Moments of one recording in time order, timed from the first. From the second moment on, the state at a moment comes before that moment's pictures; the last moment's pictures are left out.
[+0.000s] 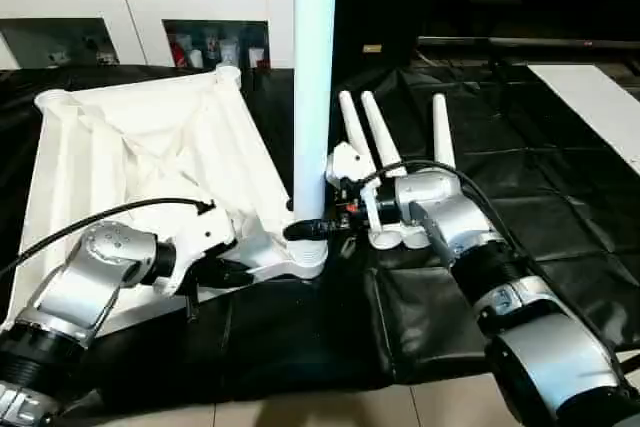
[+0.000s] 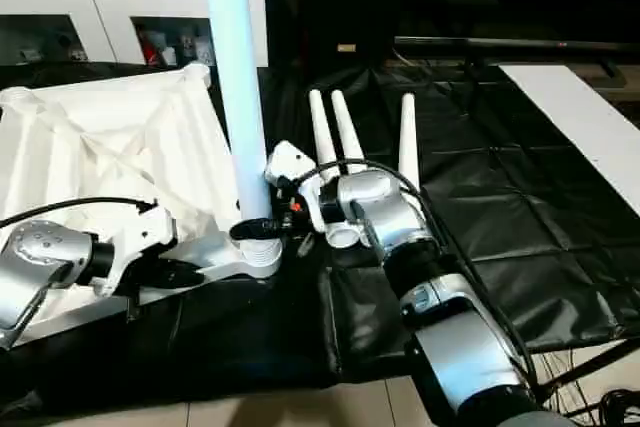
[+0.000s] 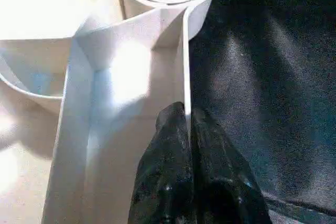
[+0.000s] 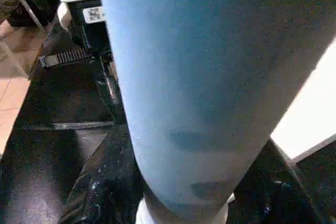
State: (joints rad) left arm -0.37 0.69 -0.27 0.20 -0.06 0.37 -1.19; right arm -0.82 -0.14 0.25 0.81 0.03 0.07 1.24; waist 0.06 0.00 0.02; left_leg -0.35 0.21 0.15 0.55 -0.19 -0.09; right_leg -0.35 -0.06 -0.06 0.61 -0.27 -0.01
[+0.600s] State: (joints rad) left arm -0.45 0.39 -0.25 0.34 0.02 0.51 -0.81; right arm -0.79 0.03 0.08 0.91 0.04 0.13 0.52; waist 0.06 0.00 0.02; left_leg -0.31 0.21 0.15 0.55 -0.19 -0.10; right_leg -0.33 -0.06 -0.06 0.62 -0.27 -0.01
